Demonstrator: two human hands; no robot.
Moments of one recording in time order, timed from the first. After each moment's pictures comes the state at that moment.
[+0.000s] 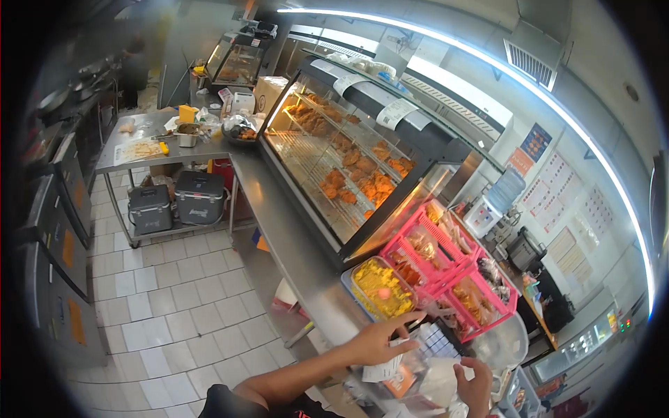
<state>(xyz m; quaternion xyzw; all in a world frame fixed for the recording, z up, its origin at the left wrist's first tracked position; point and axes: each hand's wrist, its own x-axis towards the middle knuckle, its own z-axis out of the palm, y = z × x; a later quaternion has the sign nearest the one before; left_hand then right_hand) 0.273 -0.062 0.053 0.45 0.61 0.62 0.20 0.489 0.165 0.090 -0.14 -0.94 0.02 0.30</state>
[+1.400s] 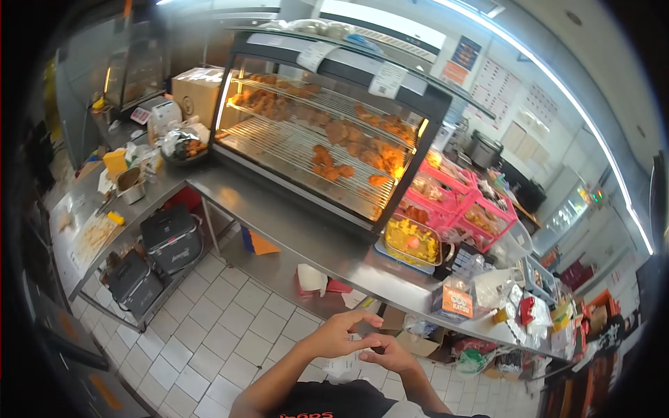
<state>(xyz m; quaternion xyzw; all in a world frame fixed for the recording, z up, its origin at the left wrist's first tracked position) 0.079 -0.354 -0.012 0.55 0.49 0.60 0.32 0.259 -0.214 -0.041 -0.11 -0.75 0.65 -0.06</state>
